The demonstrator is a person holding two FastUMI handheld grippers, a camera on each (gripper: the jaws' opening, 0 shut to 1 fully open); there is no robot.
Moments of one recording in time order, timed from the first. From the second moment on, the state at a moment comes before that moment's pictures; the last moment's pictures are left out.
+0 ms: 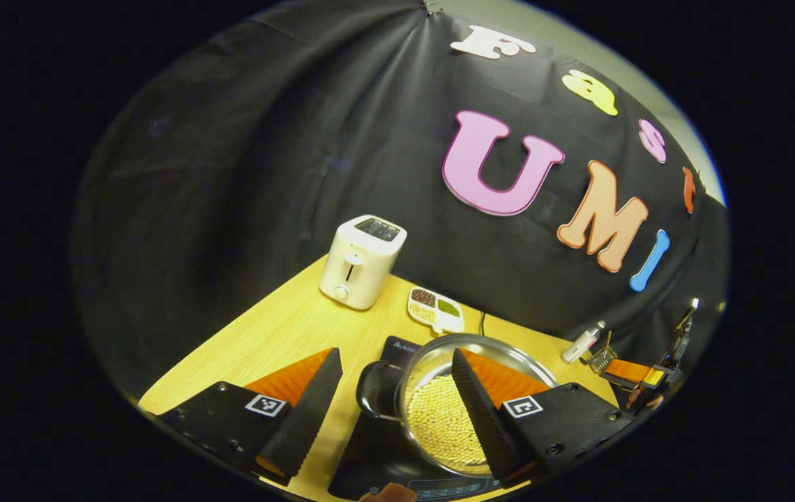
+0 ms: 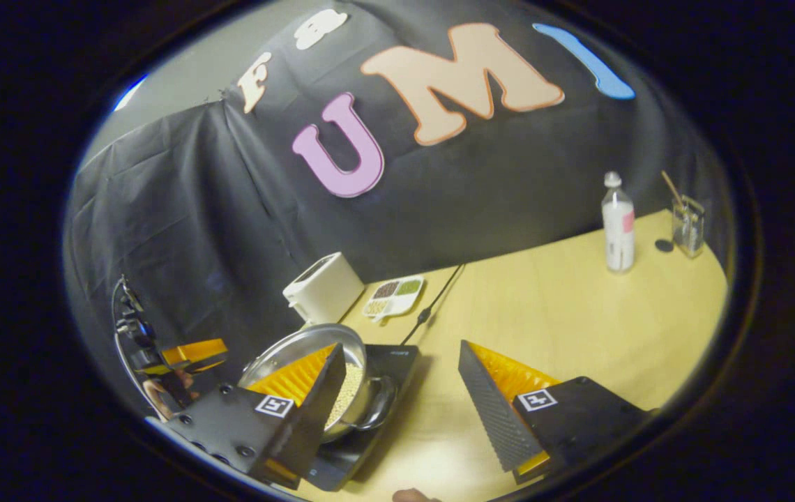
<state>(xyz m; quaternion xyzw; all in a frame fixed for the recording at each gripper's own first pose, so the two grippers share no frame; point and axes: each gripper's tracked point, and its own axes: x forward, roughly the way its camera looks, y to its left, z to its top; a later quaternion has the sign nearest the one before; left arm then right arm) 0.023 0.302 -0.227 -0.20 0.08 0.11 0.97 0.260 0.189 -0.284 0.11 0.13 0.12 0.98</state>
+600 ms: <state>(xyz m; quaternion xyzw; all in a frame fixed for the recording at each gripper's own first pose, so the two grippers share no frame) 0.000 0.166 -0.118 -0.08 -0.04 0.14 0.99 0.179 0.063 -0.173 0.04 -0.03 0.04 1.00</state>
